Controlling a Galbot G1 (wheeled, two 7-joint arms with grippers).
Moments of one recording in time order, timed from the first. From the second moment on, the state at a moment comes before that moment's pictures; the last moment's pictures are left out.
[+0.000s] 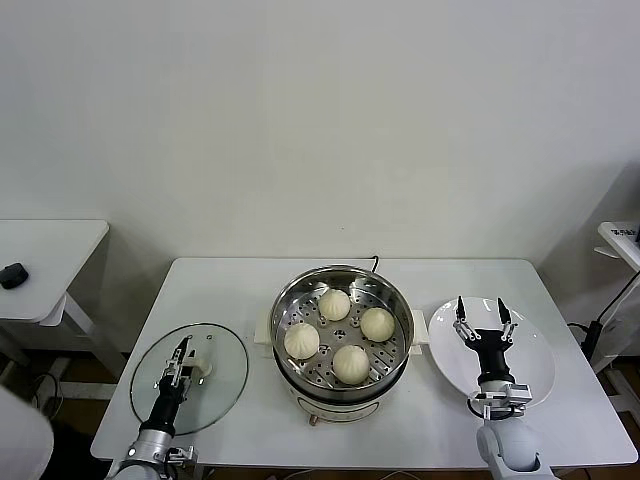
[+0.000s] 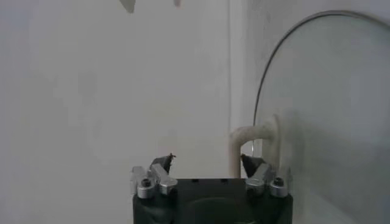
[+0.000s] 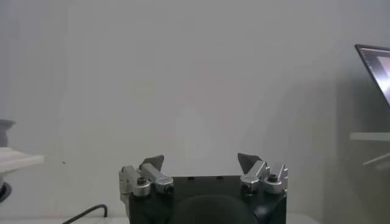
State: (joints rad) left arm 1.38 -1.30 -0.58 -1.47 1.34 -0.12 -0.41; right arm -1.22 1.21 0.52 1.47 0.31 0.47 0.10
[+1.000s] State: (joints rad) left arm 1.44 -1.25 -0.64 -1.65 1.18 -0.07 -0.31; right arm -1.22 1.21 0.51 1.49 0.30 0.47 0.11
